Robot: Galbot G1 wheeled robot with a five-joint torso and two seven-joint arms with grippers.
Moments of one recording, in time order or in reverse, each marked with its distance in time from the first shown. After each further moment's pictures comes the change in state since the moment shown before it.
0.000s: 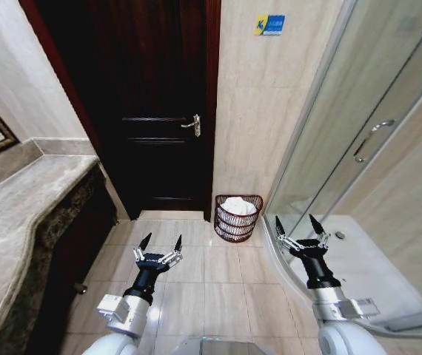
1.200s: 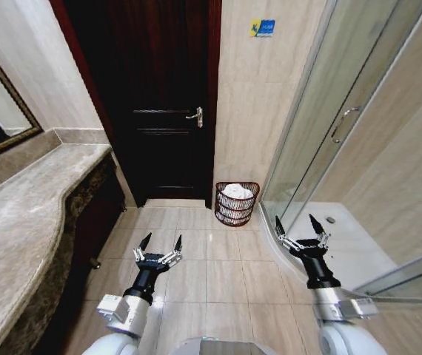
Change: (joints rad) left arm 0.000 0.000 0.000 0.000 0.000 0.000 0.000; right arm 0.000 0.000 0.000 0.000 0.000 0.000 0.000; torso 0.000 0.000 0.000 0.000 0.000
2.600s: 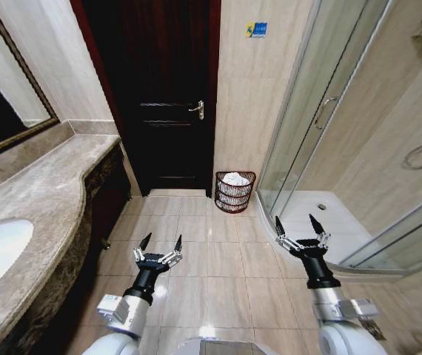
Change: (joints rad) left arm 0.000 0.000 0.000 0.000 0.000 0.000 0.000; right arm 0.000 0.000 0.000 0.000 0.000 0.000 0.000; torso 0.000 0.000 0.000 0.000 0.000
